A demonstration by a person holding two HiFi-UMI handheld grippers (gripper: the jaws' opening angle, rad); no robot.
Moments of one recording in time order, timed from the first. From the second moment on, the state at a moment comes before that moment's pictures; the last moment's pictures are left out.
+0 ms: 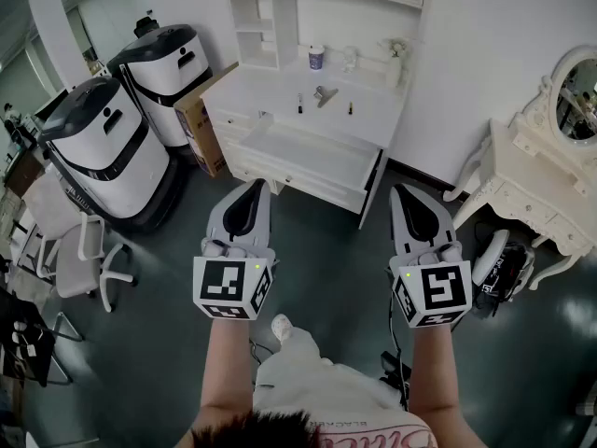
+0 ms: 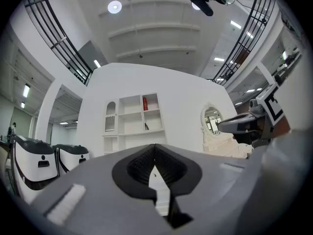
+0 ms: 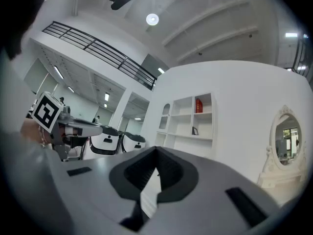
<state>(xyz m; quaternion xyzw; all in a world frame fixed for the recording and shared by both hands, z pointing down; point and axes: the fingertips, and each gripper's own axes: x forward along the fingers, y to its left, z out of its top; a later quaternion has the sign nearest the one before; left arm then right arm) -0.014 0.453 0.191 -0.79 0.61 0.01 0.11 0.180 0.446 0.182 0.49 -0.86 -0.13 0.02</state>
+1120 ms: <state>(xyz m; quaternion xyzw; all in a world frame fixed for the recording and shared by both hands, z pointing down) -0.070 0.253 0.200 -0.79 0.60 0.01 0.10 0.140 0.254 0.189 0.52 -0.85 -0.12 0.04</state>
